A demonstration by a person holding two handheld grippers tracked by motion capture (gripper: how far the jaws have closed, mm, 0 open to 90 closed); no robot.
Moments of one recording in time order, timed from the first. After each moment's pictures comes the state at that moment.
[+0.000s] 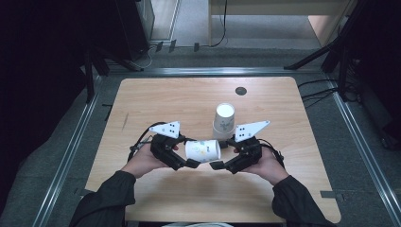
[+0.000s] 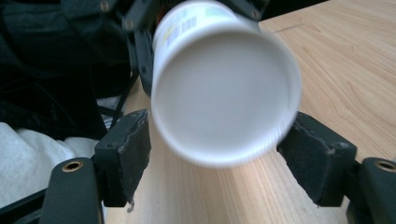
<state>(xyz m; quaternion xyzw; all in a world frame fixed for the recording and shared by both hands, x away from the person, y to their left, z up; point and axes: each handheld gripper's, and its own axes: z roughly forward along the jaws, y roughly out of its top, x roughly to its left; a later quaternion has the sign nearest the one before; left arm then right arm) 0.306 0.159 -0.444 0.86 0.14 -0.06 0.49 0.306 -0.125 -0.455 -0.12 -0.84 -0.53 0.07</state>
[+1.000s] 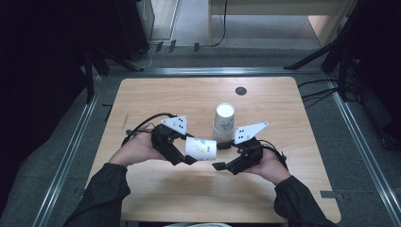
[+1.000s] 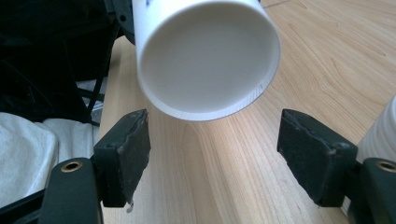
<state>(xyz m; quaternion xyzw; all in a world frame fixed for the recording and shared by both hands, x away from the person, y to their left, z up) 0.313 0.140 -0.406 0.94 0.10 -0.02 0.34 0.307 -0.128 -0.460 -0.13 -0.86 -0.49 0.05</state>
